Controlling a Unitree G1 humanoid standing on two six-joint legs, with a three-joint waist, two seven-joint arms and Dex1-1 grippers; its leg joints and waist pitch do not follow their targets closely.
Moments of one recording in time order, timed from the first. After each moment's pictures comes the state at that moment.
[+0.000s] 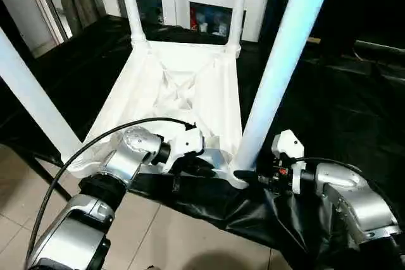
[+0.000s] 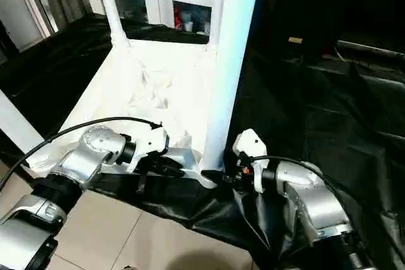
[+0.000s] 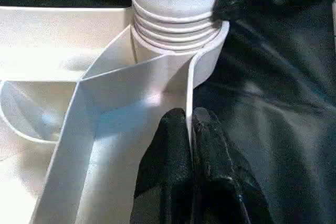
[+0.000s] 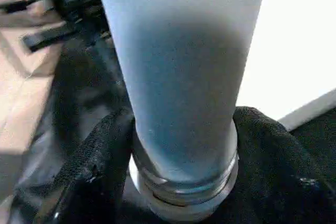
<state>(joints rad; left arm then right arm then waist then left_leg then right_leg) -0.69 0.25 -0.32 0.78 0.09 -0.08 -1.23 -0.23 -0.40 0.13 0.18 0.23 0.22 0.91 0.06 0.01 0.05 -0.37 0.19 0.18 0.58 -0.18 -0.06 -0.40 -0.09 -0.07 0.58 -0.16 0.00</state>
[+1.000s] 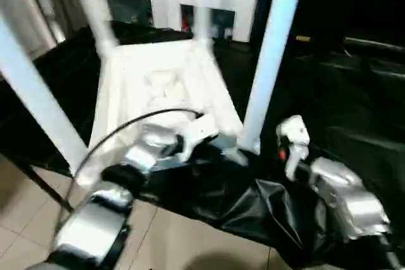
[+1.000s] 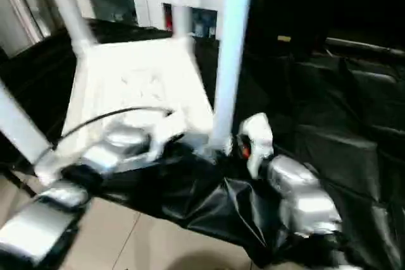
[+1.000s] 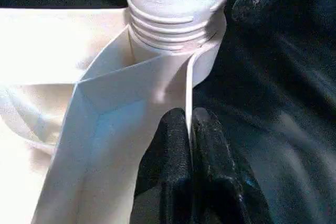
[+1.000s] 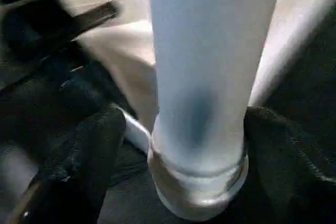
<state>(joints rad) -0.74 0.21 -0.29 0.88 0.10 -0.05 -1.18 -0.24 -0.38 0.09 0.16 0.24 0.27 0.85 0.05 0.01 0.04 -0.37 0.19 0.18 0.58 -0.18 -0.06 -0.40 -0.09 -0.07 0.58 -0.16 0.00</state>
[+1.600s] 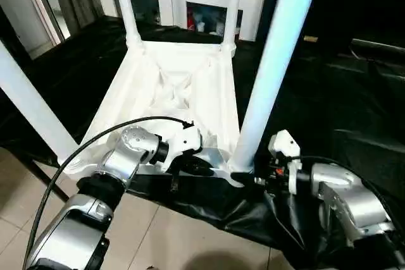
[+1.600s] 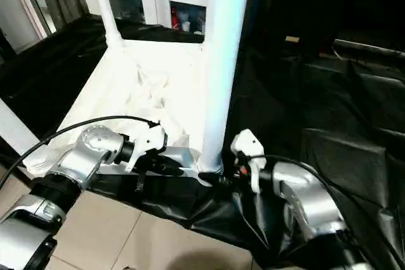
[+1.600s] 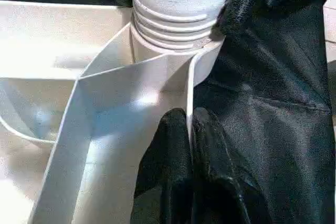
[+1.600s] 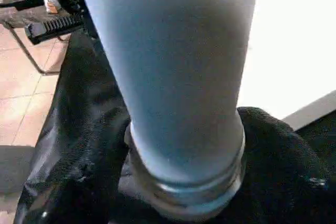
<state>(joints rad) -0.66 0.29 -0.31 0.72 0.07 -0.02 -1.32 -0.27 -0.42 0.17 0.21 0.24 0.25 1.01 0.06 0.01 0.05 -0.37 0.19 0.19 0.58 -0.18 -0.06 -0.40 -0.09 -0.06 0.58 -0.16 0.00</state>
